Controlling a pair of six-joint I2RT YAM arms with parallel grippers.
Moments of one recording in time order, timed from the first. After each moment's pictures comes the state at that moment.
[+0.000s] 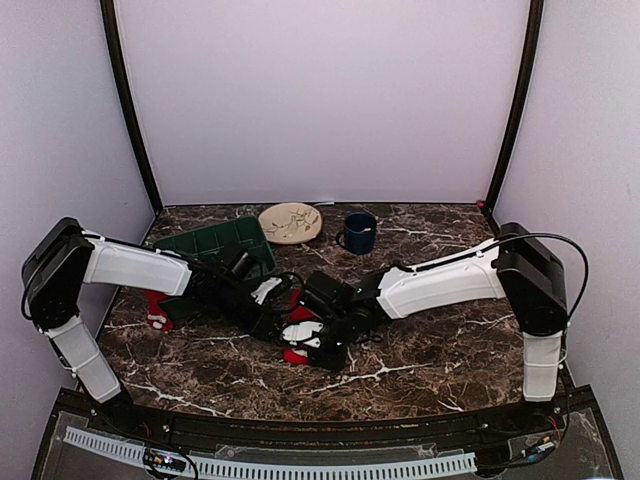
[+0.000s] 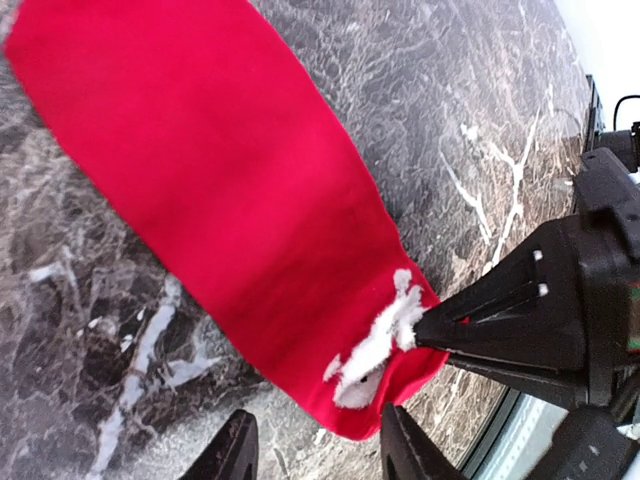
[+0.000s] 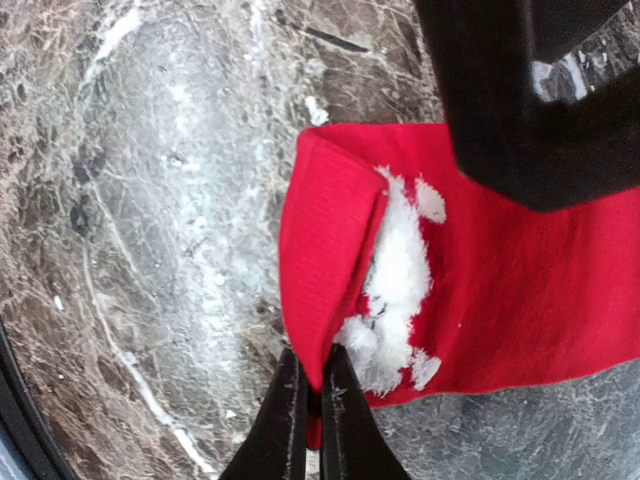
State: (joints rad) left arm -0.71 1.71 0.93 -0.35 0.53 -0.22; right arm 1.14 2.01 1.33 -0.48 -0.15 -0.29
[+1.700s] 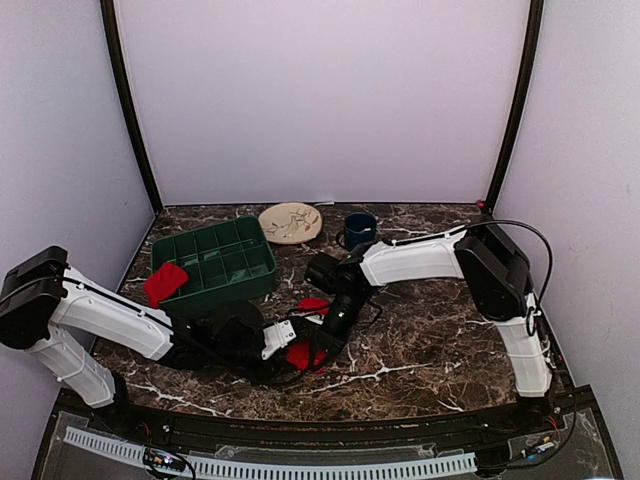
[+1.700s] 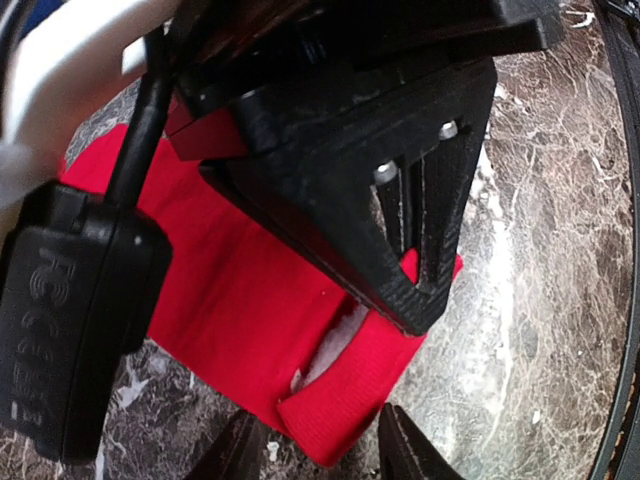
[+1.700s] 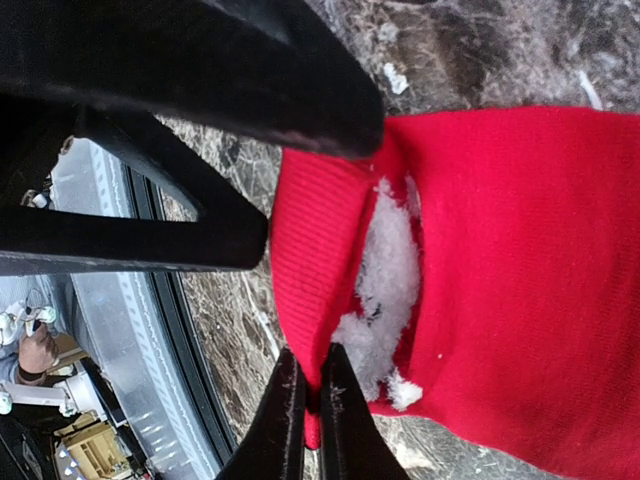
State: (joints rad) left arm -1.09 1.50 0.56 0.16 -0.02 0.11; right arm 0.96 2.23 1.62 -0.87 -0.77 -0.21
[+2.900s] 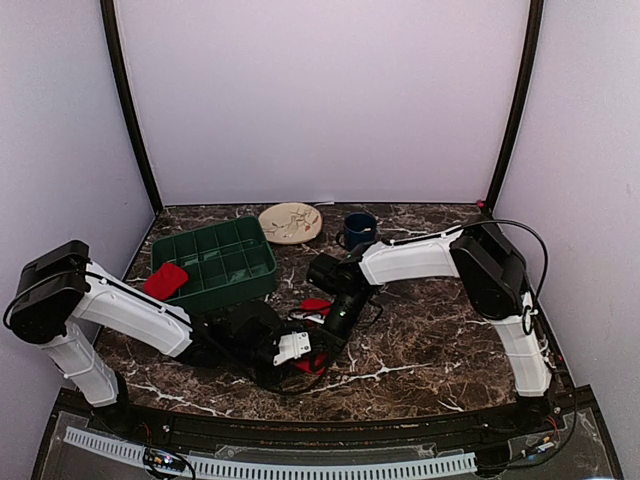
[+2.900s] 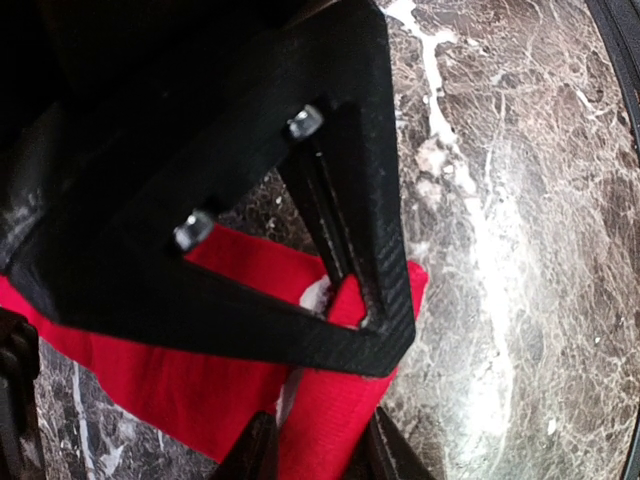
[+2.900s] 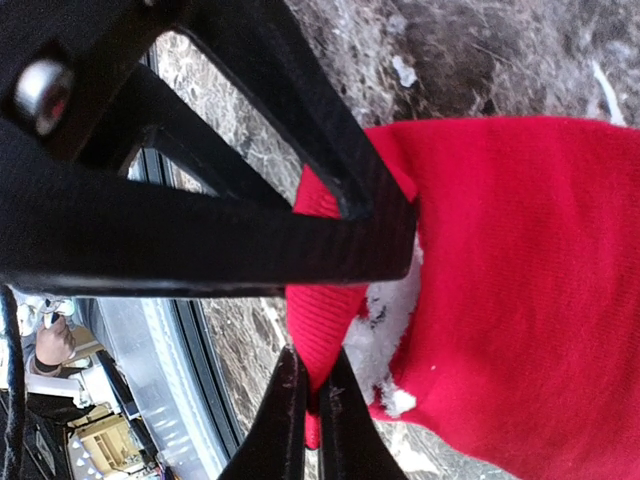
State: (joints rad) left arm -1.09 1.62 0.65 0.11 0.03 0.31; right arm 0.94 2.26 1.64 -0.90 -0.83 -0.24
